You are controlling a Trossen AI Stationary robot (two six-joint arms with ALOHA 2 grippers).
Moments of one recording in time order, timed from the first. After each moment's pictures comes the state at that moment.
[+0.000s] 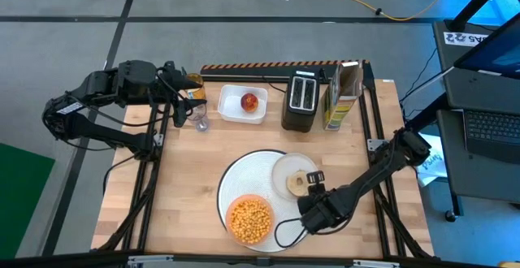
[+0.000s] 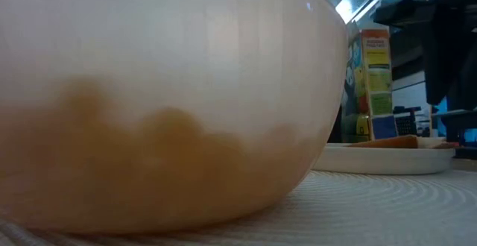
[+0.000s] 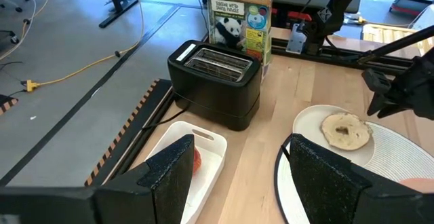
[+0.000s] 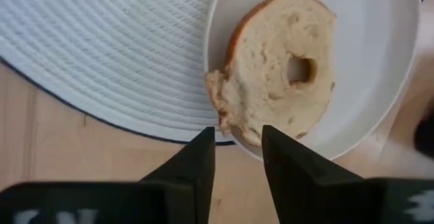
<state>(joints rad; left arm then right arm) 0.15 1.00 1.48 -0.96 -0.23 -0.07 0.67 1.83 1.34 -1.09 0.28 0.42</state>
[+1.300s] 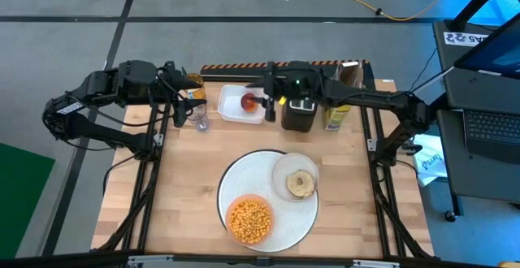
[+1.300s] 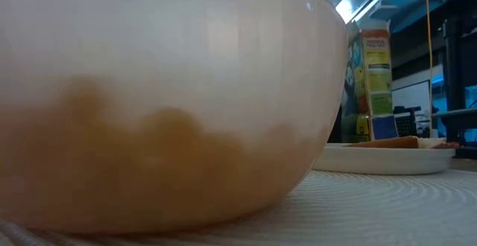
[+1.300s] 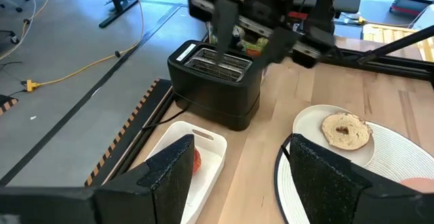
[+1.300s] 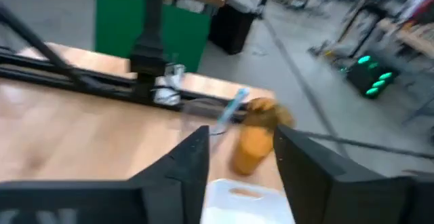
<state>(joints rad) 0.15 1.00 1.48 -0.96 -0.23 -0.08 -0.25 1.66 1.46 -0.03 -0.19 -0.33</state>
